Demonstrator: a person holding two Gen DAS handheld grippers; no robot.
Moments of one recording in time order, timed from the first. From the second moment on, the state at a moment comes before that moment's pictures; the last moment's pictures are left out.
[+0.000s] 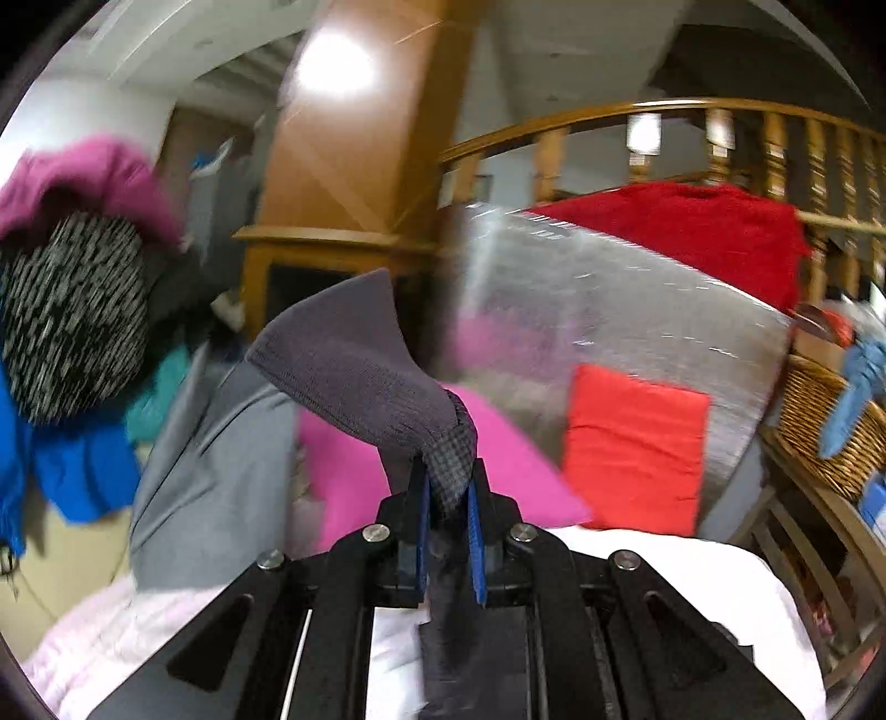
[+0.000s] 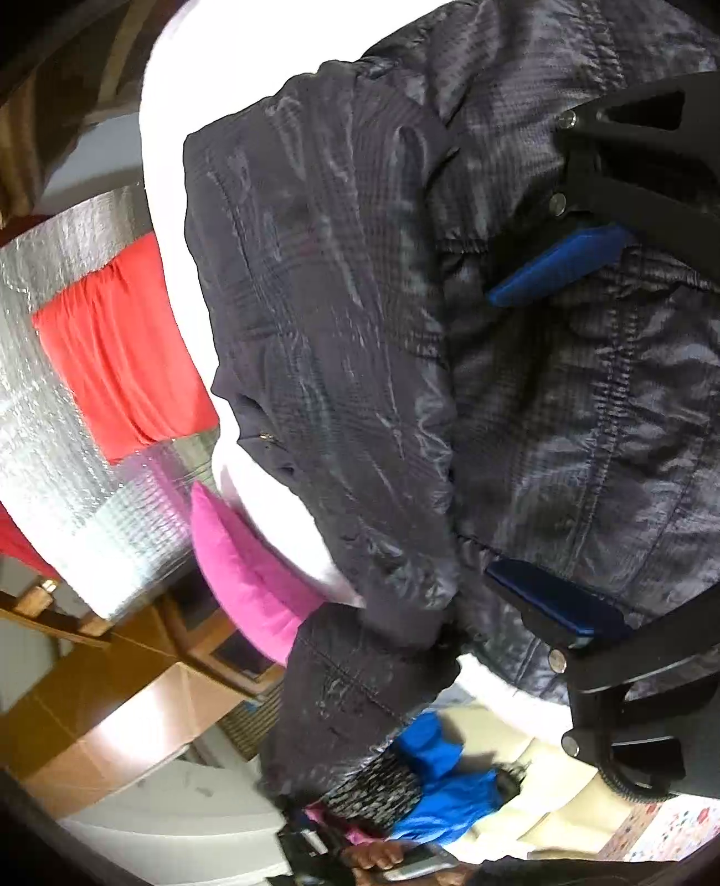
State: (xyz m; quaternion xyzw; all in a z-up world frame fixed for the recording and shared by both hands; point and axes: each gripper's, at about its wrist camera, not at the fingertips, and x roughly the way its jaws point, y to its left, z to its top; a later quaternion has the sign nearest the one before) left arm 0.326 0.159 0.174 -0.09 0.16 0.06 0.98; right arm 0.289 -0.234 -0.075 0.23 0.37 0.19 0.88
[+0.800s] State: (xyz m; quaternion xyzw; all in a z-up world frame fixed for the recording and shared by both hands) left arm 0.378 -0.126 -0.022 0.00 0.34 -0.09 0.93; right arm 0.281 -0.312 -0.054 0.37 0.29 0.13 0.87
